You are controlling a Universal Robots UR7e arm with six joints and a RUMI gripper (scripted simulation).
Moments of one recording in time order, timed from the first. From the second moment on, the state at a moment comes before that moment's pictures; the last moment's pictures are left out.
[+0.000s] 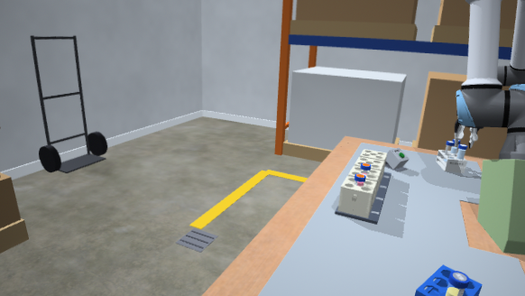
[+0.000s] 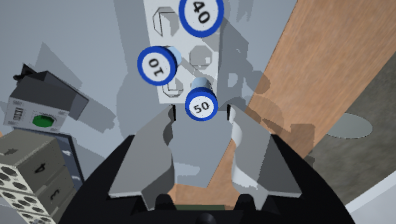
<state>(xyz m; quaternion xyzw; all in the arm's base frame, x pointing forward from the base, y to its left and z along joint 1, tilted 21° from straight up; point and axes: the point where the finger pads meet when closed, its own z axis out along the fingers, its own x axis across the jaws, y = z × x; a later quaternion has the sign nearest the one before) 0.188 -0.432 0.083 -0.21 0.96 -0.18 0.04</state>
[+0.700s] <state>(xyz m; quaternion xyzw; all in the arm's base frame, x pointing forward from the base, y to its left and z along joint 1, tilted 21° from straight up) 0.190 -0.436 0.073 -0.21 0.96 -0.18 0.04</state>
